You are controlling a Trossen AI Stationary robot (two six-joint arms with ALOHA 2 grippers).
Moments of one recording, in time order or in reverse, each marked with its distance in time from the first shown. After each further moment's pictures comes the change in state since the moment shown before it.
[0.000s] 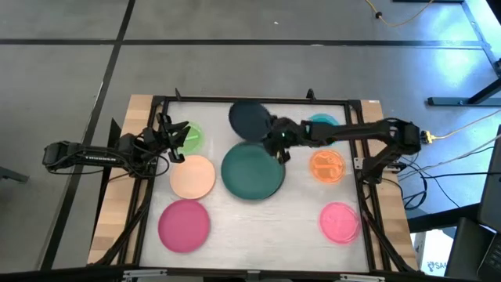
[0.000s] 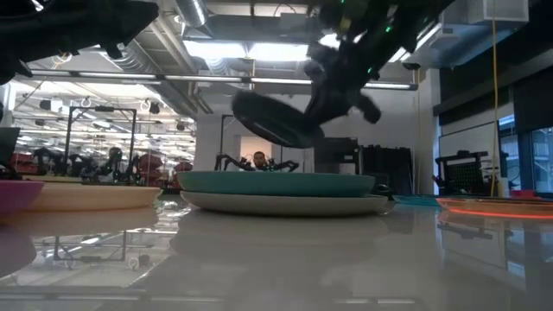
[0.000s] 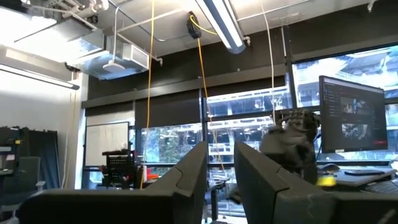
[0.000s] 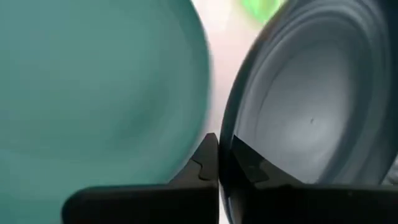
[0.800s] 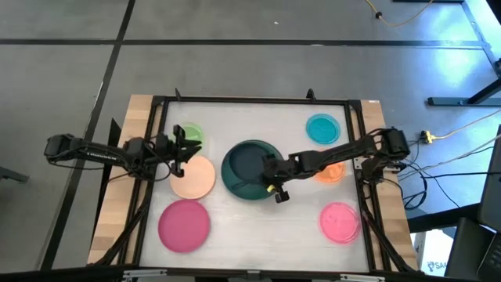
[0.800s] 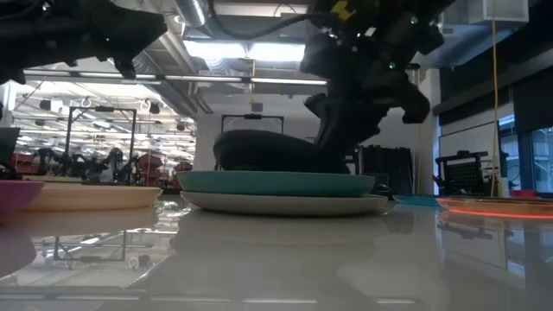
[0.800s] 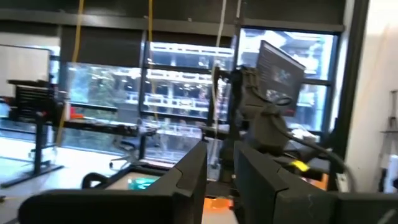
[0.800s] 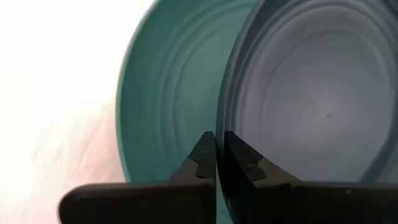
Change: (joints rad) left arm -0.132 0.039 -0.001 -0.190 0.092 -0.269; right arm 0.272 0.153 0.000 -0.053 -0.095 0.583
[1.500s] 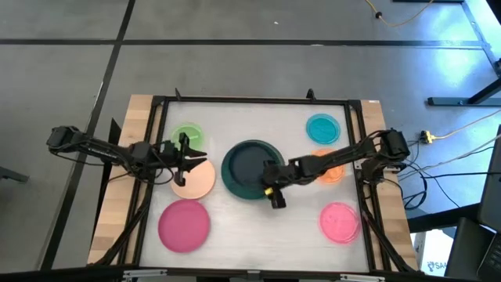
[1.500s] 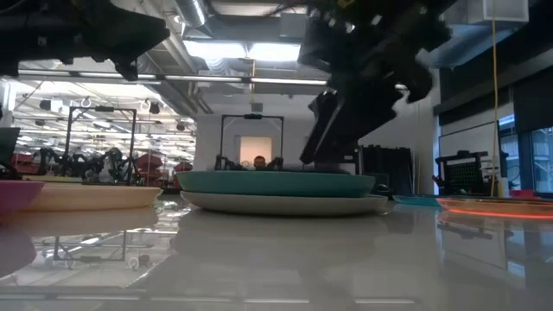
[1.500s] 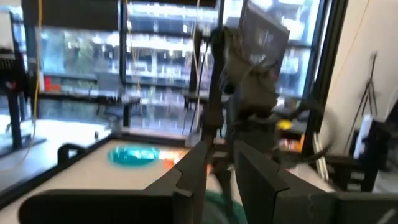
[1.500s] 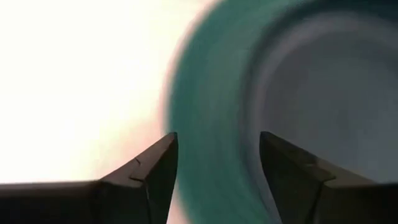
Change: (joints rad) left arm -0.139 0.070 0.060 -0.150 -0.059 0.003; right arm 0.065 0.004 0.000 0.058 -0.029 0.214
